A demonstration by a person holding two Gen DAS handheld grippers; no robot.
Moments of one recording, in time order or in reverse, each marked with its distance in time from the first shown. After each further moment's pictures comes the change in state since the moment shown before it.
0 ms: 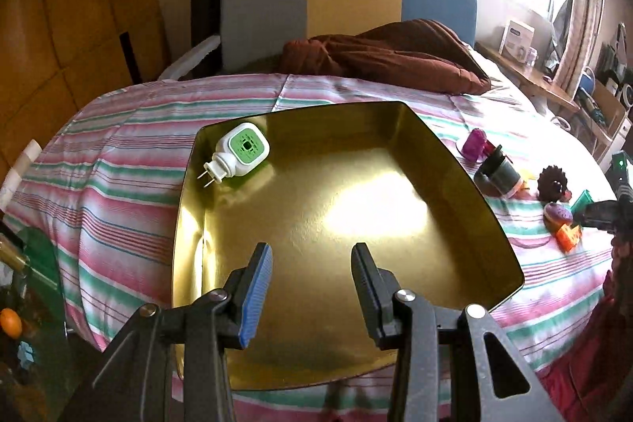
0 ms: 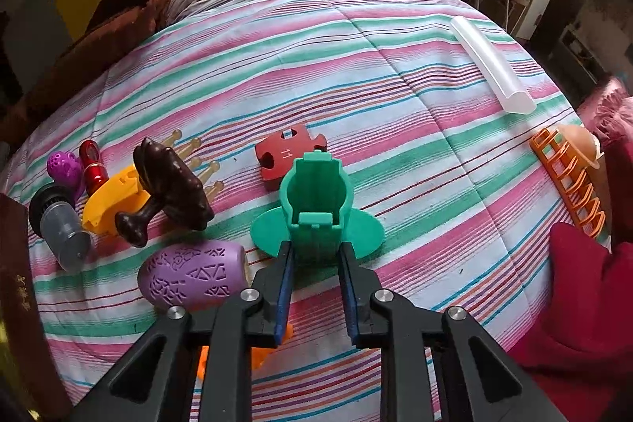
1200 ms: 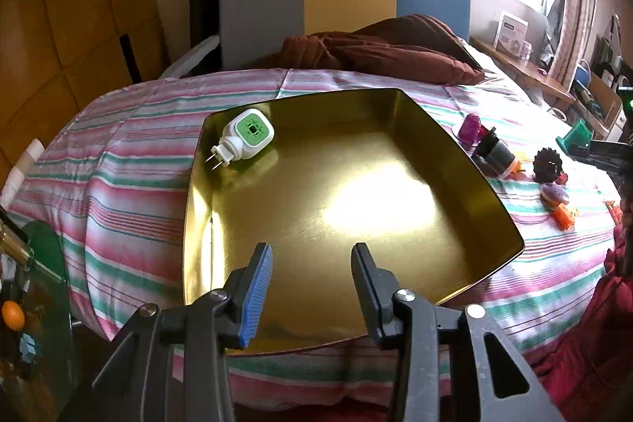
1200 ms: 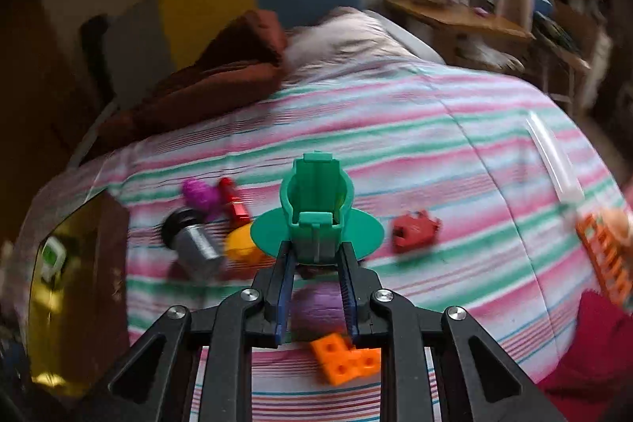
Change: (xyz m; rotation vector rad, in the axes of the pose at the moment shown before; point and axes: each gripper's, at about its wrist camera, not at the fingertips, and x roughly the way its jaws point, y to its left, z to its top) left arm -0.011 0.011 -0.022 0.015 -0.002 -0.010; right arm -0.075 0.062 -0.003 -0.180 -0.243 0.264
